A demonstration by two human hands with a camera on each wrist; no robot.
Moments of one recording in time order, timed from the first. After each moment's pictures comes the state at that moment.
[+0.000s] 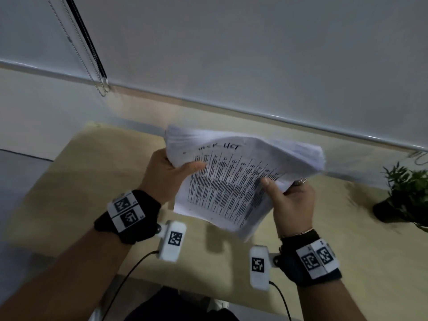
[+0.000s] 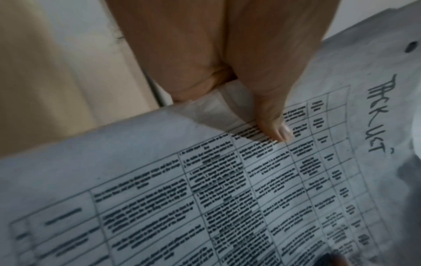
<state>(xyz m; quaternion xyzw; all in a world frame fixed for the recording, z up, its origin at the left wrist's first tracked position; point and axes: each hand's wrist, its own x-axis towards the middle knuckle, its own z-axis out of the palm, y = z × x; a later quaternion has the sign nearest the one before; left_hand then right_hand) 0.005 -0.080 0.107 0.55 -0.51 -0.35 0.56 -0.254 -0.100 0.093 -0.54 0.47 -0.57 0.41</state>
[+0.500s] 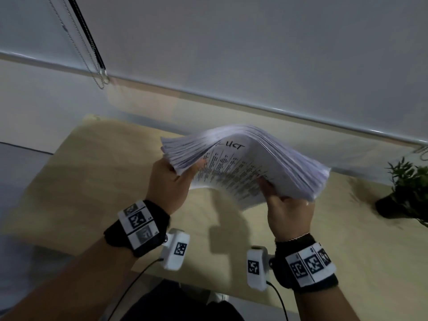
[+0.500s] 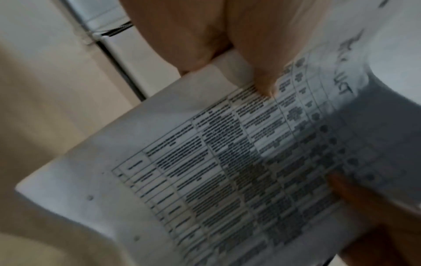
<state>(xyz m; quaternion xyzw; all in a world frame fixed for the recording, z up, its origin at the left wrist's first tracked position) -0.013 -0.059 0.087 0.60 -0.53 -0.21 0.56 -0.248 -0.082 0.089 -0.64 0.52 -0.52 0.23</state>
